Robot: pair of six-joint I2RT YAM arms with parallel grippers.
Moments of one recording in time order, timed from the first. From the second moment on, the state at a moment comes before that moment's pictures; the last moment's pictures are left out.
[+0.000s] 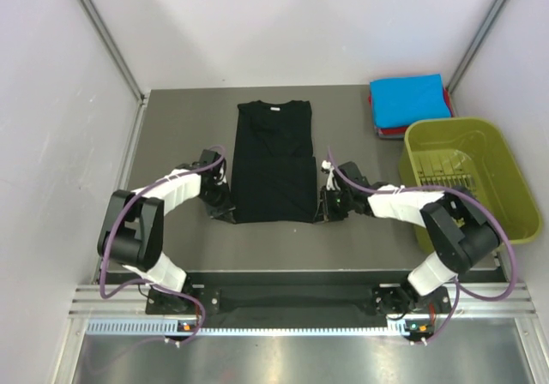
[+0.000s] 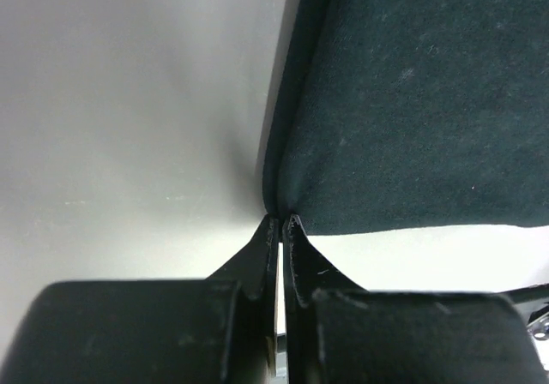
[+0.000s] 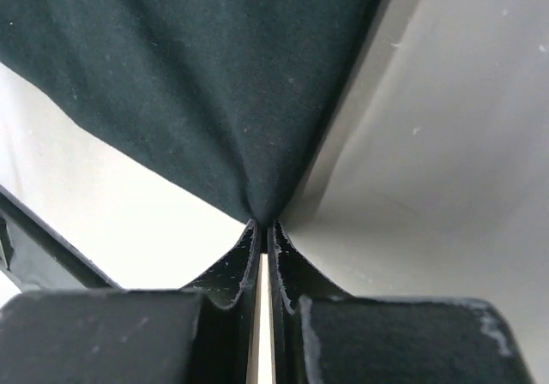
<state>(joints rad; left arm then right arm) -0.26 1.59 0.87 -0.63 0.20 -0.52 0.58 1.57 0.71 -0.11 -0.34 0.47</state>
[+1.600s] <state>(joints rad) -0.38 1.50 1.30 -0.85 -0.05 -0.63 0.45 1.52 1.24 -0.64 -0.12 0.33</state>
